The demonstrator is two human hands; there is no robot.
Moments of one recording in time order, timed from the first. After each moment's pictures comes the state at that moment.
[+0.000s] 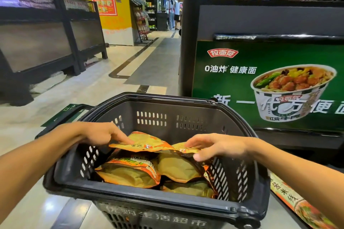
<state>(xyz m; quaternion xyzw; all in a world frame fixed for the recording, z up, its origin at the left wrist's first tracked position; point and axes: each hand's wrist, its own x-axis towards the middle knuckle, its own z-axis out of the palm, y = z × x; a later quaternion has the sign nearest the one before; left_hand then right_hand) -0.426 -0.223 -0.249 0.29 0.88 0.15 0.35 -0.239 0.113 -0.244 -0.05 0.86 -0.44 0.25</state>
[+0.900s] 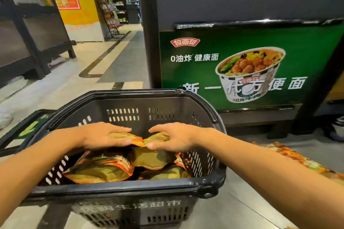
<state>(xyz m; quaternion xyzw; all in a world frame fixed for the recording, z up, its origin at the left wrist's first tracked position) -0.372 -0.160 -0.230 0.39 0.89 0.02 0.24 -0.252 0.084 -0.257 -0.07 0.97 -0.21 0.13</state>
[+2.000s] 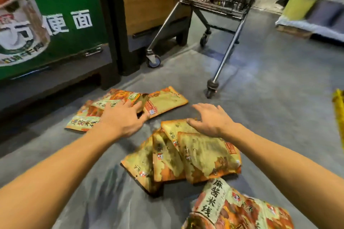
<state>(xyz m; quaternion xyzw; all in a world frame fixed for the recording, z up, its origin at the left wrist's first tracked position) 0.006 0.307 -0.373 0.67 0.73 -0.07 0.08 0.281 0.373 -0.382 0.54 0.83 -0.09 0.04</state>
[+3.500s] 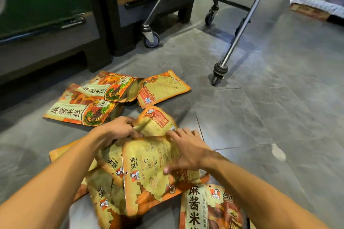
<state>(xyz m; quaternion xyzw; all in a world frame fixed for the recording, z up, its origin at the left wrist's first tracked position) -0.001 0.358 -0.498 0.43 0.70 0.16 0.55 0.260 0.360 -0.514 0.42 0.88 -0.19 0.11</state>
